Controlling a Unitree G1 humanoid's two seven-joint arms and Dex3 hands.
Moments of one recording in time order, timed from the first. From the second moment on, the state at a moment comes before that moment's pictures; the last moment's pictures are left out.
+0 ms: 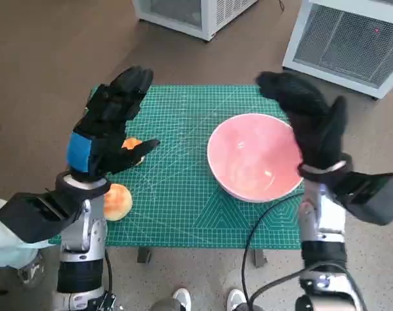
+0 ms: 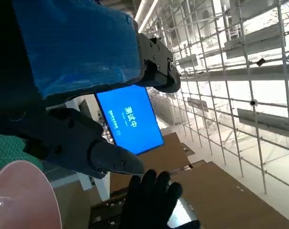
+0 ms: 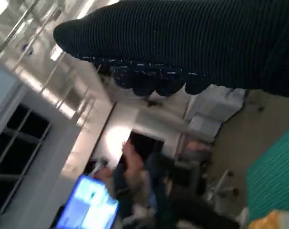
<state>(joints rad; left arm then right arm) -0.43 0.19 0.16 0.09 -0.32 -0.37 -0.39 -0.71 -0.16 -0.23 0.64 0.39 -0.65 0.61</state>
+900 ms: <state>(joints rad) -0.43 0.19 0.16 0.09 -0.32 -0.36 -0.39 -0.82 -0.27 -0.35 1.24 0.24 -0.71 0.22</state>
